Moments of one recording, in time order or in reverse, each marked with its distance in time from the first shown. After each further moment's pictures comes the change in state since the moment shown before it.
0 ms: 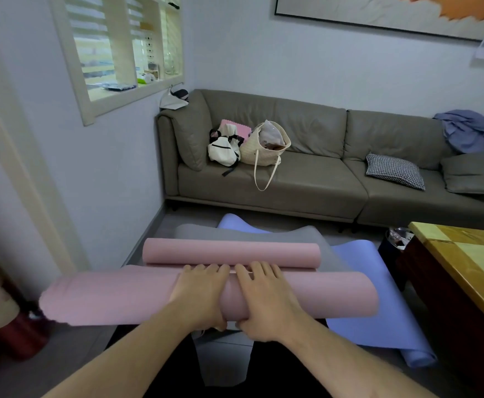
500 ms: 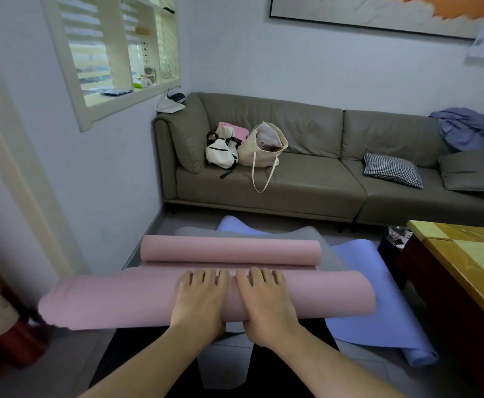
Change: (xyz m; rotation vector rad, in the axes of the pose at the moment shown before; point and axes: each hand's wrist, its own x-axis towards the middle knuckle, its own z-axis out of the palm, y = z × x) left_hand -0.012 0.018 0.023 0.121 0.141 -0.085; right_hand -0.005 -0.009 0.011 -0.031 0.011 0.101
